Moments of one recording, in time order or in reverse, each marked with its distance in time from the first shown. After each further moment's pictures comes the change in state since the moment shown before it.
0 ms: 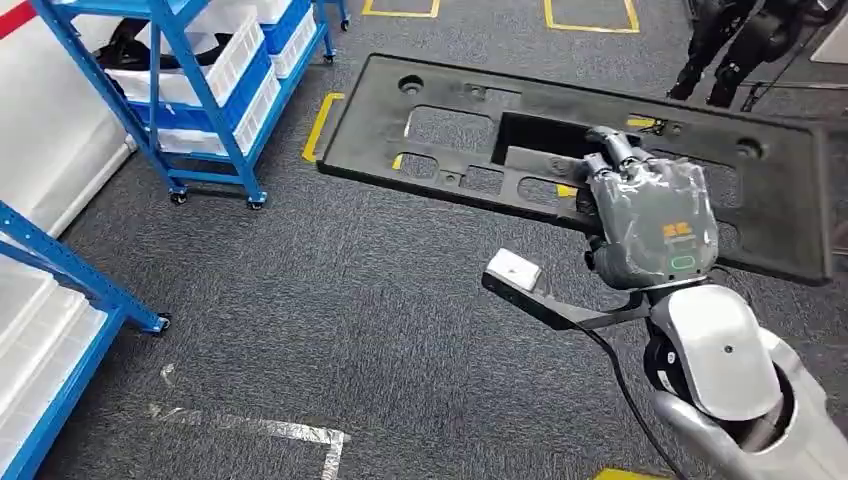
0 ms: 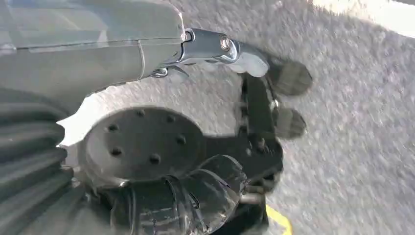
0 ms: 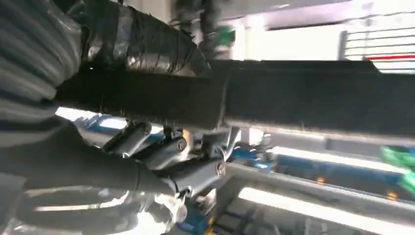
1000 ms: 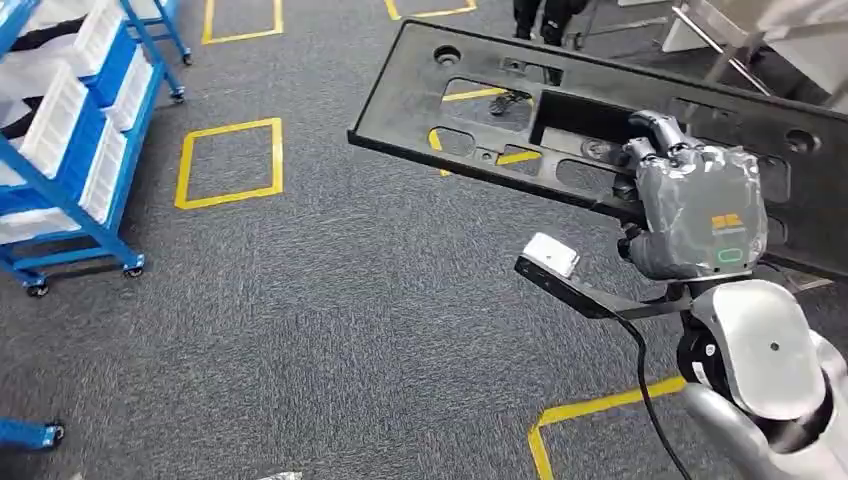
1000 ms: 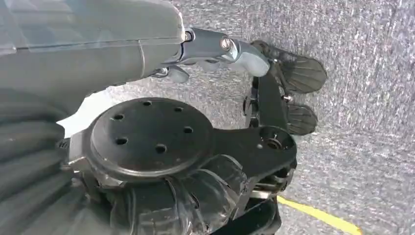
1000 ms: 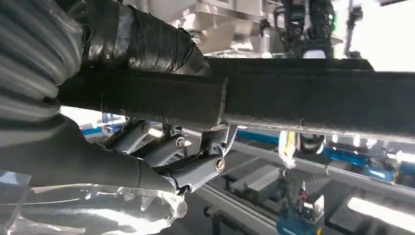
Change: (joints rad) left arm -0.002 -0.021 0.001 0.000 -0.018 0.007 0.042; right arm 0.053 0.000 -0.143 -0.021 -0.019 0.000 -0.055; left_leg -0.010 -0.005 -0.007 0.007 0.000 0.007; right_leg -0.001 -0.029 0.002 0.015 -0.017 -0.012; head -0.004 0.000
